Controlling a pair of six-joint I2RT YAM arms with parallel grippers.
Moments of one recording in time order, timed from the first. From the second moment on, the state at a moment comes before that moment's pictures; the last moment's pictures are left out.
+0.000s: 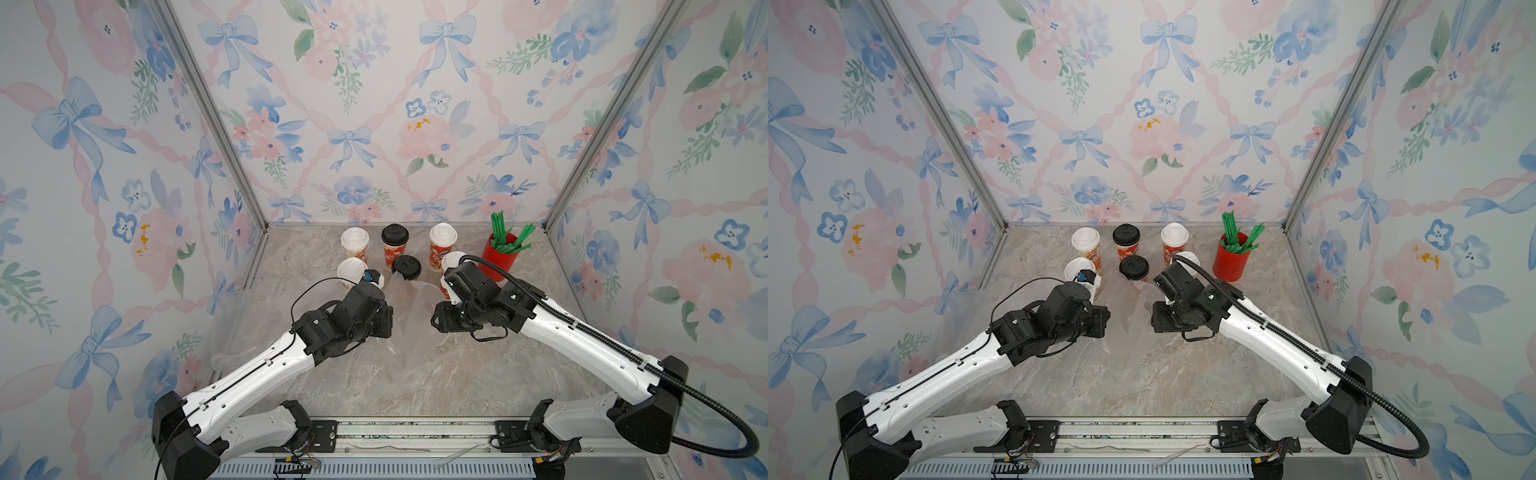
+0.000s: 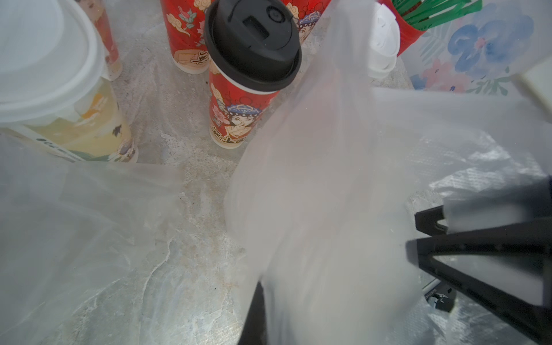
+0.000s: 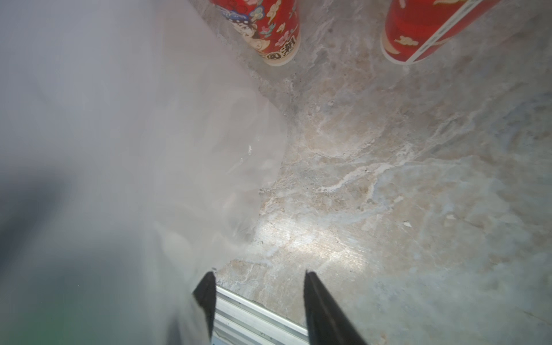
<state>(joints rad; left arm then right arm) -0.83 1.10 1.00 -0.65 -0.11 -0.62 0.83 1.36 1.33 -1.01 -0.05 0.66</state>
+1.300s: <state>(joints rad) -0.80 1.00 0.94 -0.61 -0.14 -0.63 0.84 1.68 1.55 -0.98 0.16 0.67</state>
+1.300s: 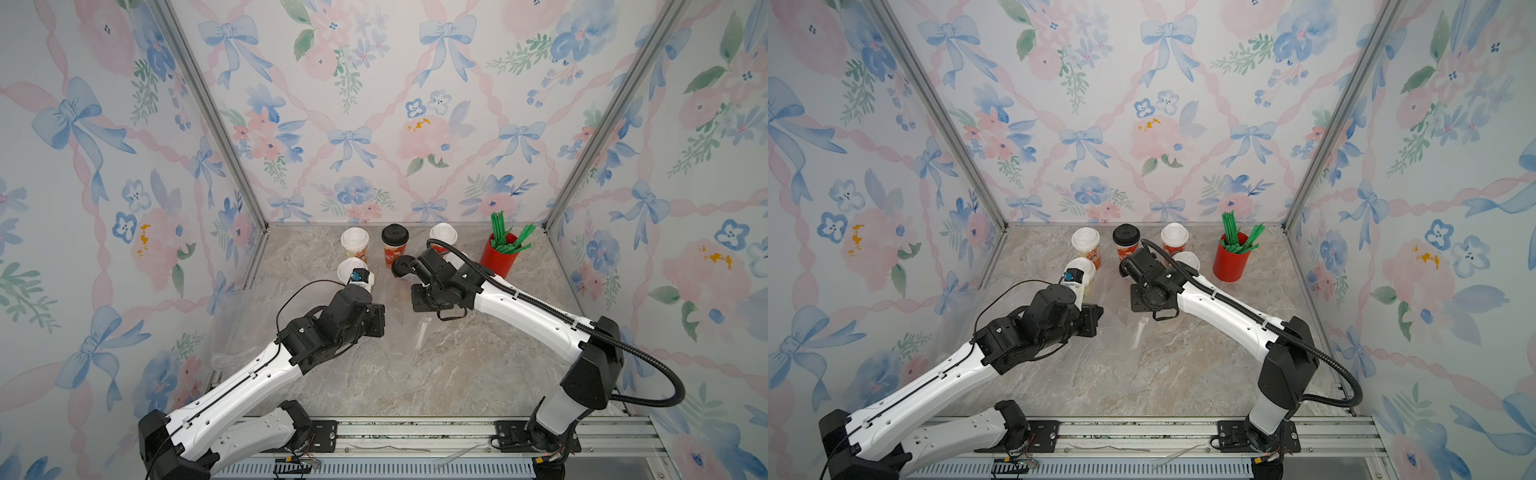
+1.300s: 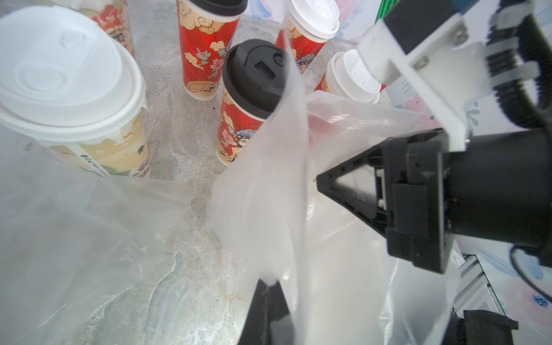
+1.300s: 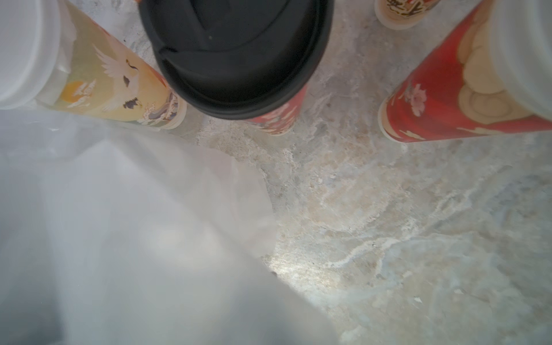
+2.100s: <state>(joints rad) -0.66 1.17 1.17 -0.64 0.06 -0.36 0.84 1.67 1.55 -1.05 0.13 0.65</state>
